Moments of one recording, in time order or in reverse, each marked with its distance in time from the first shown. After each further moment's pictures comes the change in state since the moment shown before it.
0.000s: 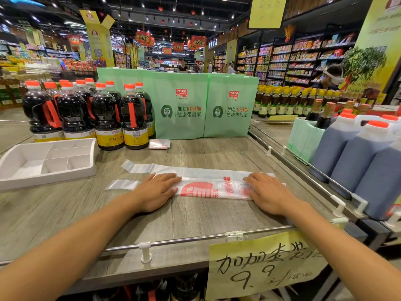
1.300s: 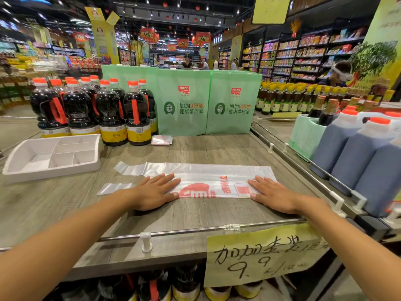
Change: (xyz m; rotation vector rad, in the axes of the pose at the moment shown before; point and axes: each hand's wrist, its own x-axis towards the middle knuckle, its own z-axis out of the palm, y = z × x) left_hand -0.020 0.005 -0.003 0.047 -0.263 -0.080; right_hand -0.017 0.021 0.001 0.210 -0.362 0.061
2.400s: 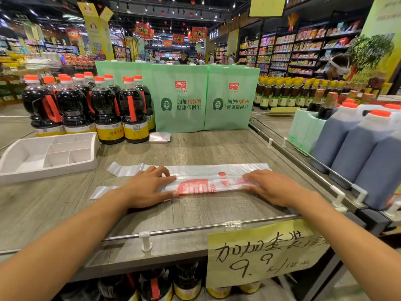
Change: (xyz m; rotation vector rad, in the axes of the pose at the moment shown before) left_hand -0.007 -0.009 -0.007 0.100 0.250 0.097; right_hand -0.006 -0.014 -0.011 -0.220 0.295 -0.168
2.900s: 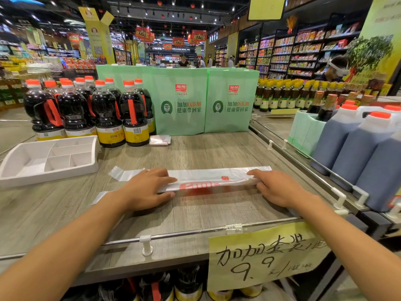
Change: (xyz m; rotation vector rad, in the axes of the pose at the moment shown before) left_hand -0.005 0.002 -0.009 0.006 0.088 0.062; right_hand -0.001 -0.001 0.000 0.056 0.122 0.105
